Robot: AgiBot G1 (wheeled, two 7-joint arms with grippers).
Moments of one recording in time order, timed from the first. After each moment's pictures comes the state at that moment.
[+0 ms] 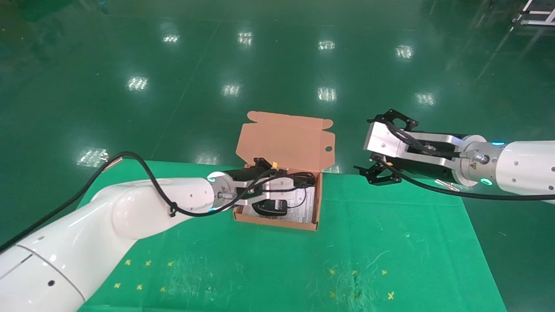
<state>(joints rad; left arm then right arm) -1.45 1.37 0.97 -0.73 1.92 0.53 0.01 1.61 -0.75 -1.06 1.24 -1.69 -0.66 0.33</state>
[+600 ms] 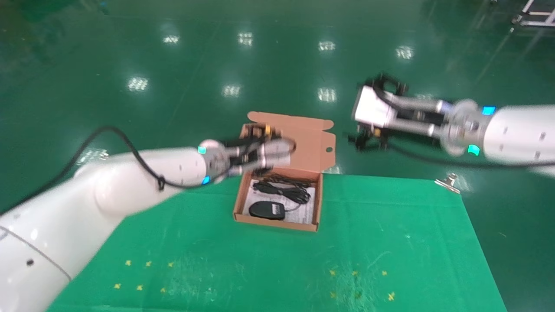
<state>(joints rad) -1.52 1.34 0.95 -0.76 1.92 0.47 -0.03 1.69 -0.82 -1.05 1.19 -1.72 -0.65 0.28</state>
